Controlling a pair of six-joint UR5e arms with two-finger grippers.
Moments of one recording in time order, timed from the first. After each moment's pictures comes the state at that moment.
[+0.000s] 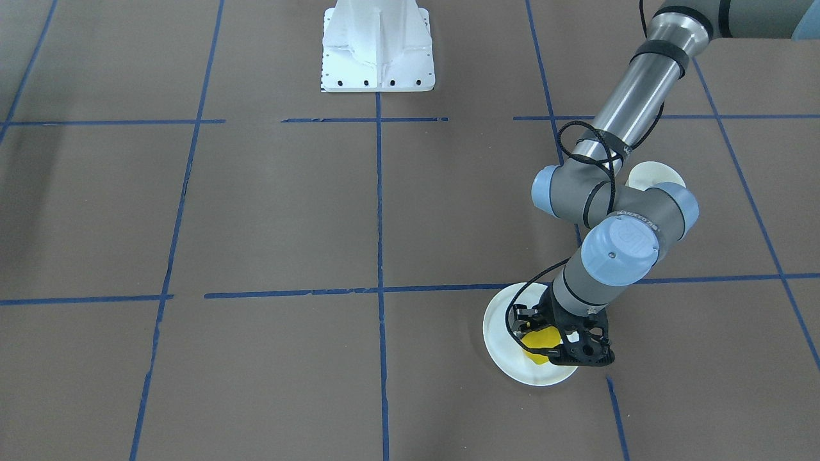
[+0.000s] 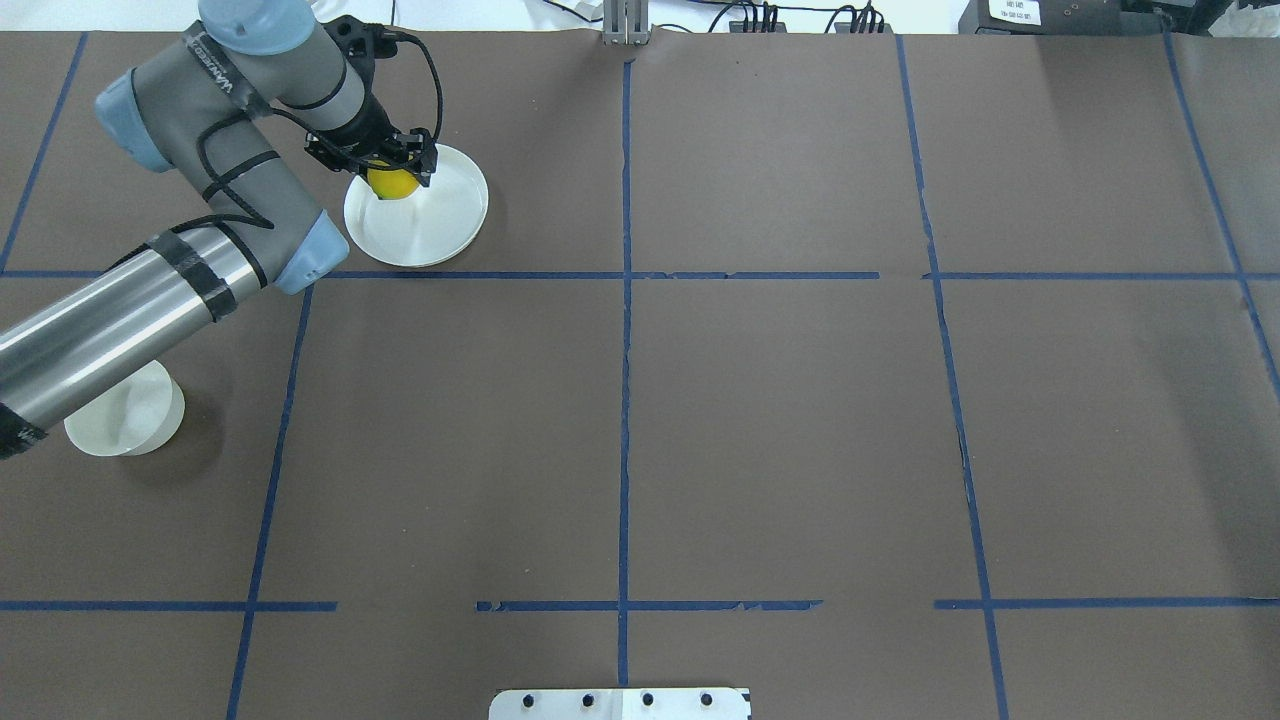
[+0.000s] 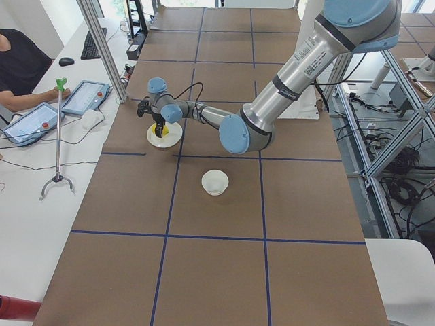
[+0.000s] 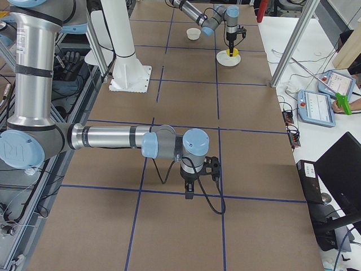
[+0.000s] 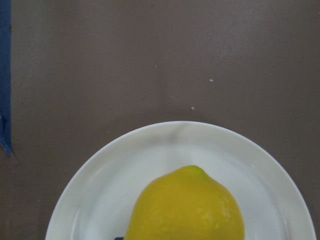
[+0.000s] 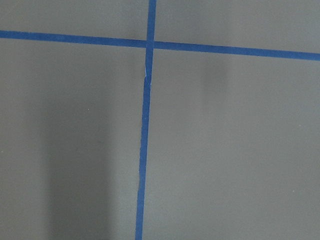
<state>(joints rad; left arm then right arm) -0.92 -2.32 -1.08 -2.06 -2.10 -0.87 1.54 -1.71 1.75 -1.64 2.28 -0.05</state>
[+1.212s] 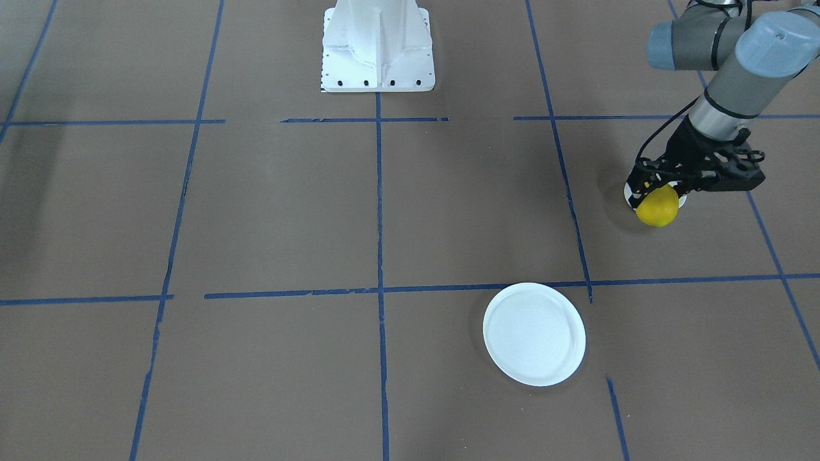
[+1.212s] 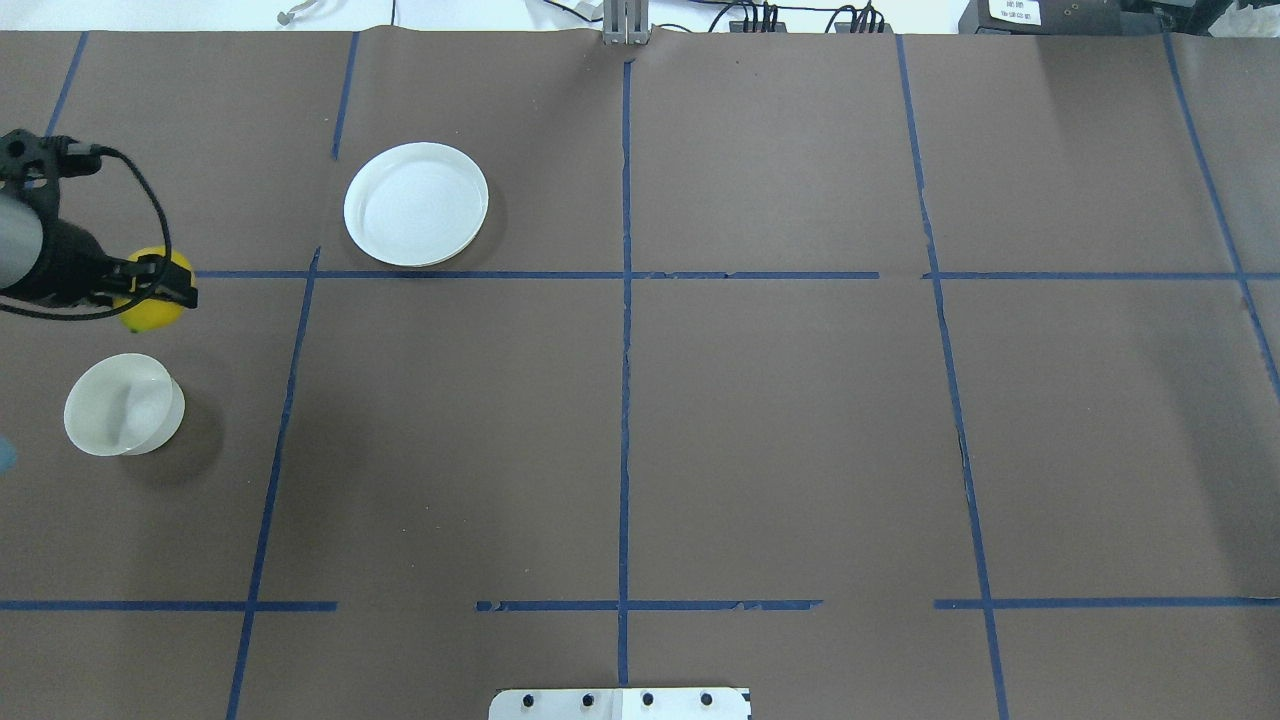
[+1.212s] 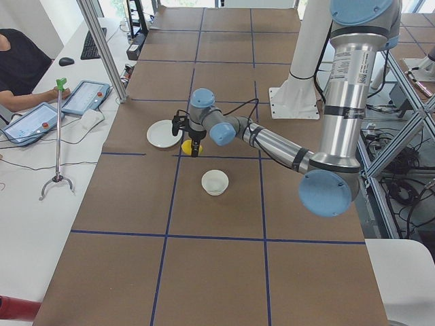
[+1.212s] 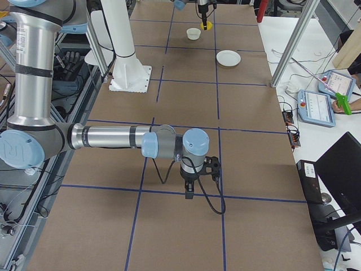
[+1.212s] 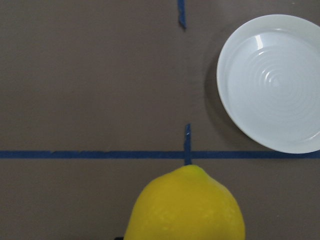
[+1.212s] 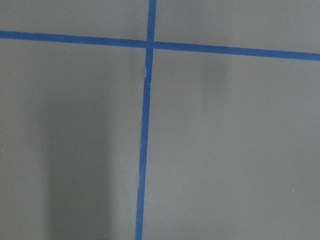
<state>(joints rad) -0.94 -1.56 -1.89 -2.04 -2.06 -0.99 1.54 -1.71 1.75 -1.64 2.28 -0.05</state>
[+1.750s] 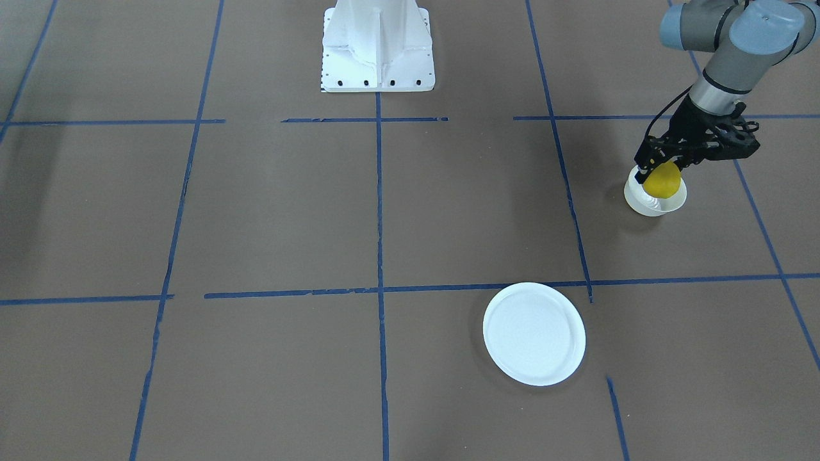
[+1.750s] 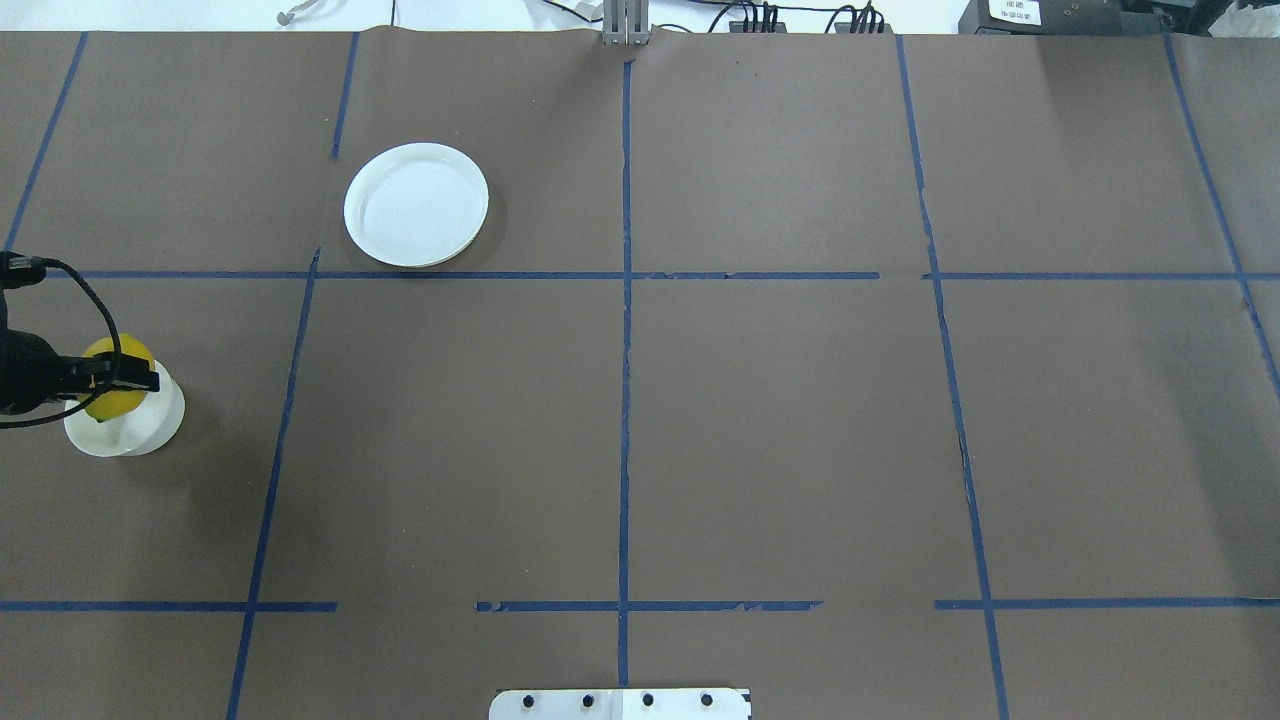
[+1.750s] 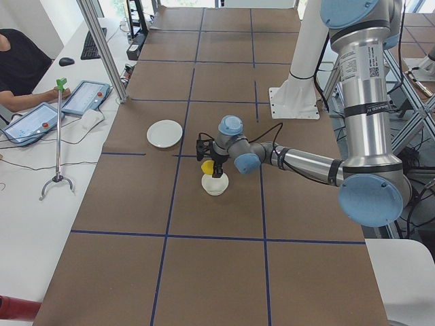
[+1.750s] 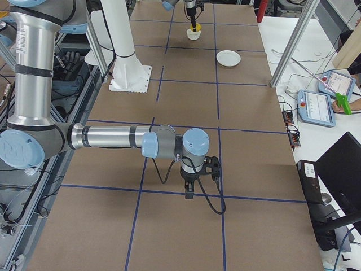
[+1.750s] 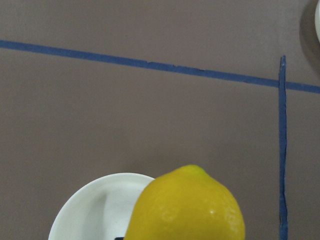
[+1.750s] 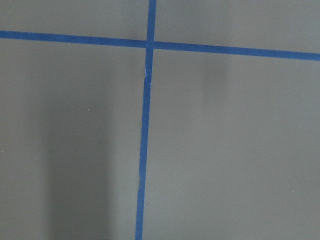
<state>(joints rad) -0.81 -1.39 -1.87 -2.27 -1.96 -1.16 1.54 -1.71 1.75 -1.64 2.28 -0.05</state>
